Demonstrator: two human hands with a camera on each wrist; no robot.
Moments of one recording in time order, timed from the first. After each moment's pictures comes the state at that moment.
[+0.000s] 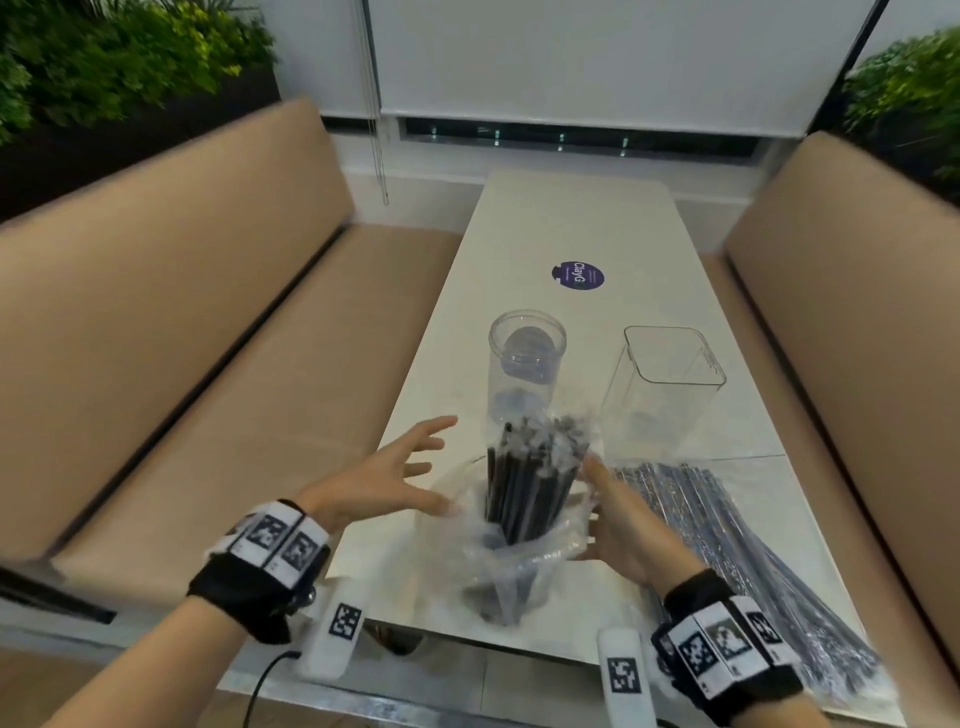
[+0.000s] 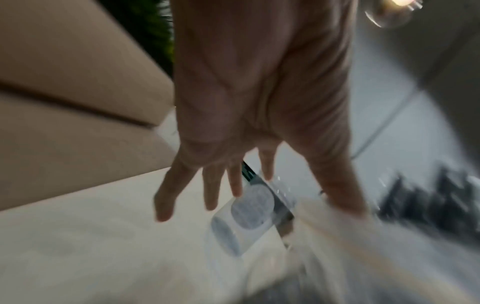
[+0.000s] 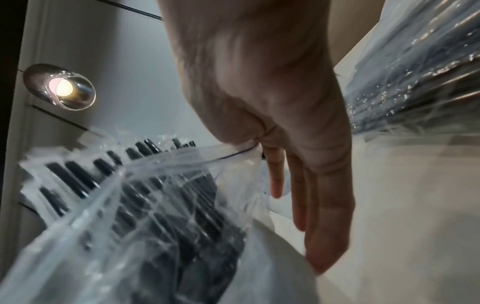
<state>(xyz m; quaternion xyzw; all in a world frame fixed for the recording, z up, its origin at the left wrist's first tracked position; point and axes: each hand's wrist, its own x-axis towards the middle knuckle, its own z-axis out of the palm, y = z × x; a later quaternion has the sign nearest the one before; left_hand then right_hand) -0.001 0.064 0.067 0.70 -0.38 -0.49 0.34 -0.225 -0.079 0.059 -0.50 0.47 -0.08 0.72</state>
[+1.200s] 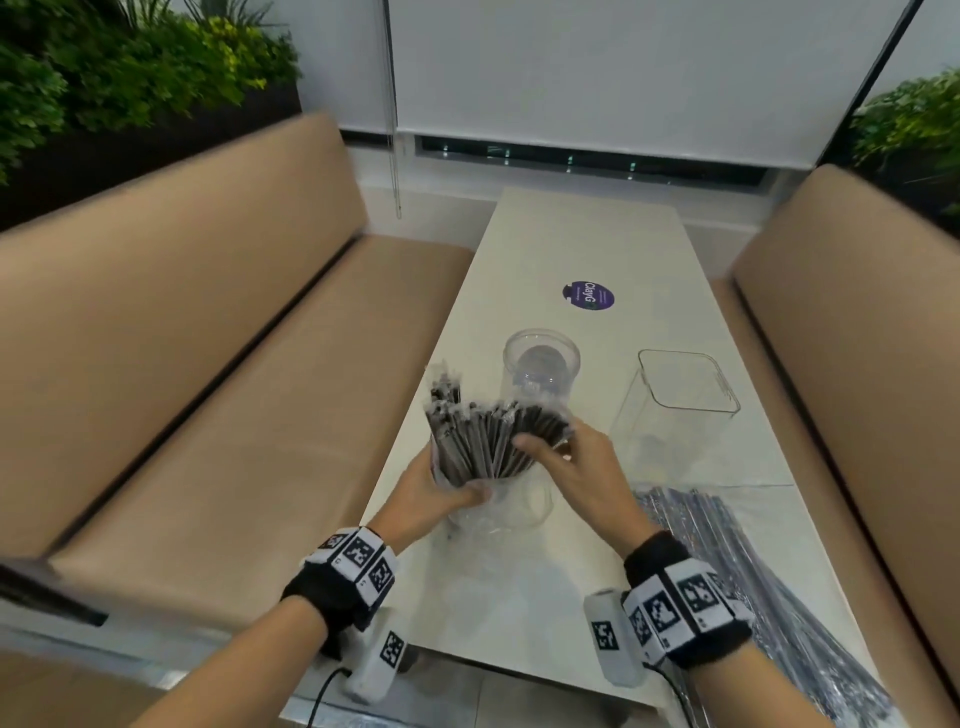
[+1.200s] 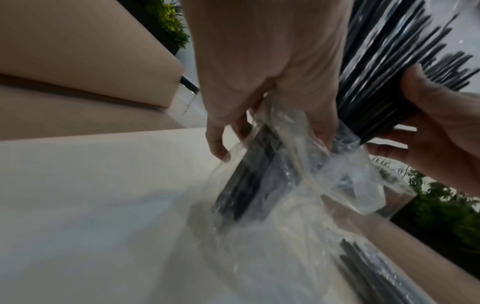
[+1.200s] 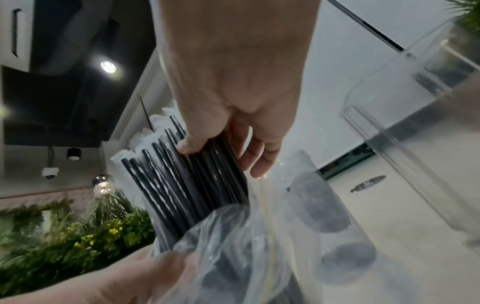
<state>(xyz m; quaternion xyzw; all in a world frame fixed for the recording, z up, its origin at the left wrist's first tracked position) -0.017 0.035 0.016 0.68 -0.33 -0.35 0.56 -0.166 -0.087 0.077 -0.81 0.27 -0.25 0.45</state>
